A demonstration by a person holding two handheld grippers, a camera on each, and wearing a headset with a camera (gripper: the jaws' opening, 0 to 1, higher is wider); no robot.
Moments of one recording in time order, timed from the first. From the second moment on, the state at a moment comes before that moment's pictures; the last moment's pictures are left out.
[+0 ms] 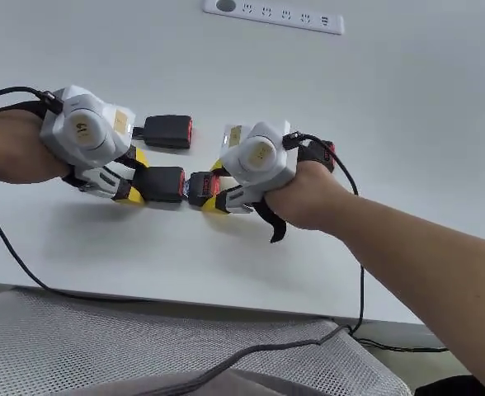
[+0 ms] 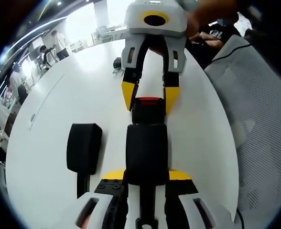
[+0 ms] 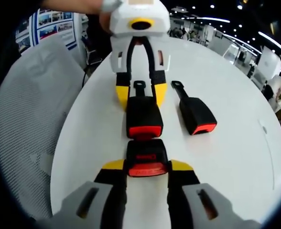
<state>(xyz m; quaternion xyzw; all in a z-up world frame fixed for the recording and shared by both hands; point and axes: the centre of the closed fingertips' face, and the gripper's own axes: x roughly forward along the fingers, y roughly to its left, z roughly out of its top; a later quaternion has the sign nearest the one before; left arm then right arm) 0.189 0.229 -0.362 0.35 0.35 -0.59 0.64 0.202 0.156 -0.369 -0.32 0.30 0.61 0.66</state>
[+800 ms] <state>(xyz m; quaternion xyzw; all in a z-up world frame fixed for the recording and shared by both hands) 0.193 0.229 -0.362 0.36 0.35 -0.59 0.64 0.202 0.156 -0.367 -0.30 0.32 0.61 0.66</state>
